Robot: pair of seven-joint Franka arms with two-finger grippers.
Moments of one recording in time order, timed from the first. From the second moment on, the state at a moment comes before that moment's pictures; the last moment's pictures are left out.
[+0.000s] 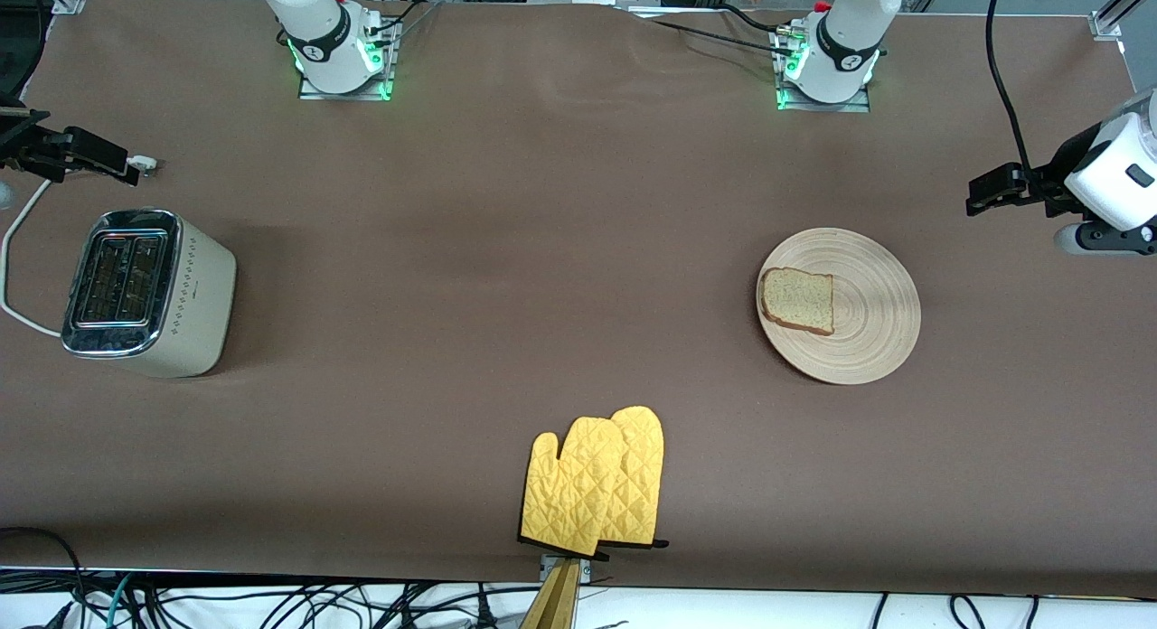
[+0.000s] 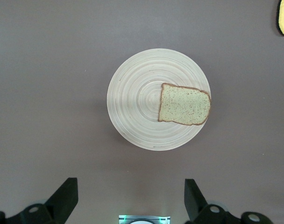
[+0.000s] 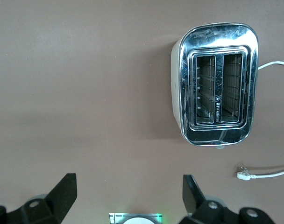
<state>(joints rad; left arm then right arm) 0.26 0.11 -0.30 -1.50 0.04 1.43 -0.05 -0.04 -0.02 -0.06 -1.66 0.02 1.52 -0.05</state>
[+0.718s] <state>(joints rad) 0.26 0.11 -0.30 -1.50 0.04 1.43 -0.06 -0.04 -0.02 -0.06 -1.66 0.02 1.52 -0.05</state>
